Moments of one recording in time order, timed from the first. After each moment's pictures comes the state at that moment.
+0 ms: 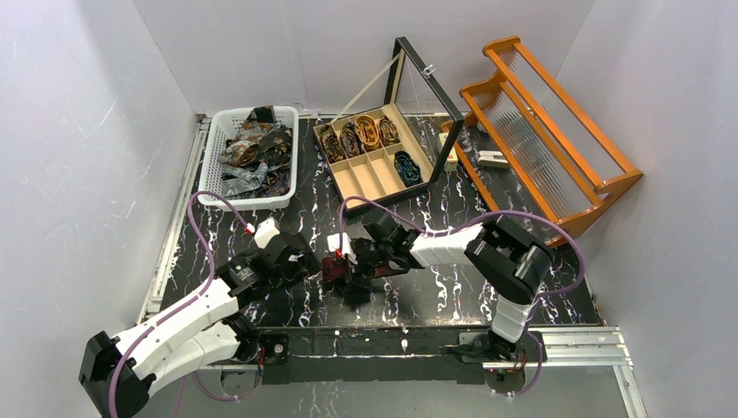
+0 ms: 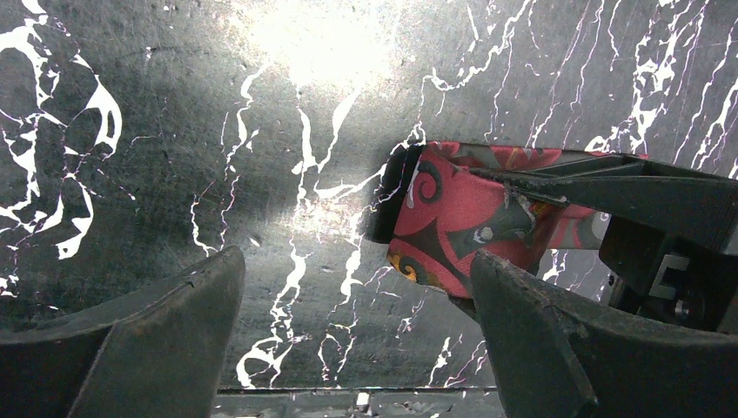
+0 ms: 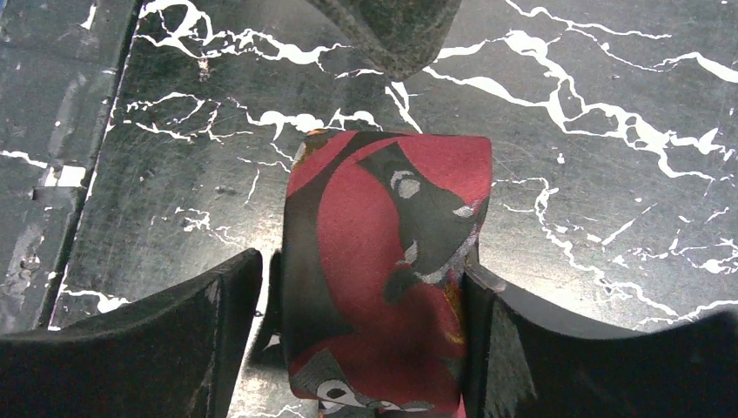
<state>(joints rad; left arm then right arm) -0.76 0.83 0.55 -0.72 -0.34 -1.11 0.96 1.77 0.86 0.19 -0.69 -0.54</state>
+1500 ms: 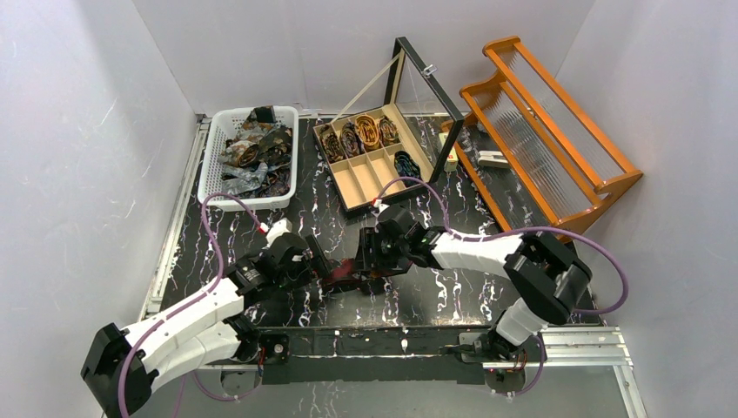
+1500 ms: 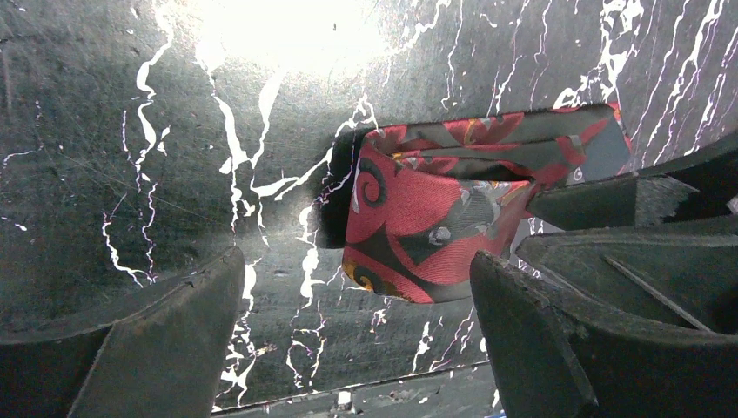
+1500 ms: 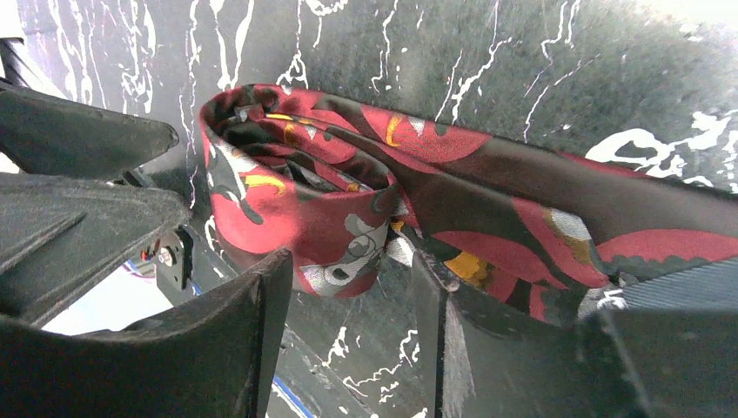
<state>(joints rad) -0.76 0.87 0.49 -0.55 -0.22 -1.05 0.92 1.54 0.79 -0.02 -0.24 0.74</state>
